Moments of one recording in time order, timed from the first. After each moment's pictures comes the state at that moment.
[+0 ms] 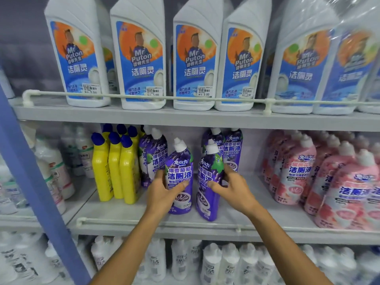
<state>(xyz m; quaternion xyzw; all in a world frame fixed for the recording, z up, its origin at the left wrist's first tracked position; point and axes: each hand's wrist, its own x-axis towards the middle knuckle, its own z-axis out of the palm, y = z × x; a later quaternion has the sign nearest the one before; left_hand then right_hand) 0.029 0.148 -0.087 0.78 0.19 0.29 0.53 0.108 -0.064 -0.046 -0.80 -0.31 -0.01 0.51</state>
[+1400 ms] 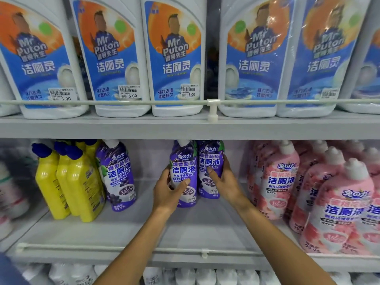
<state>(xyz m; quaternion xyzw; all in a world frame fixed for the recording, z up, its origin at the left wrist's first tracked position) 0.155 0.071 -0.108 0.71 0.13 0.32 0.62 0.270 -0.094 -0.092 -0.75 -0.26 -0.02 0.61</state>
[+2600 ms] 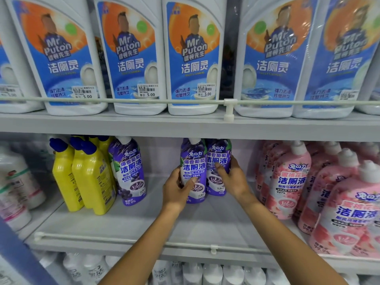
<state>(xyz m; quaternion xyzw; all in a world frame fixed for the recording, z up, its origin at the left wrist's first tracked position) 0.149 0.073 -0.108 0.74 0.17 0.31 0.57 0.268 -0.087 -0.083 -0.80 -0.20 -0.04 0.57</state>
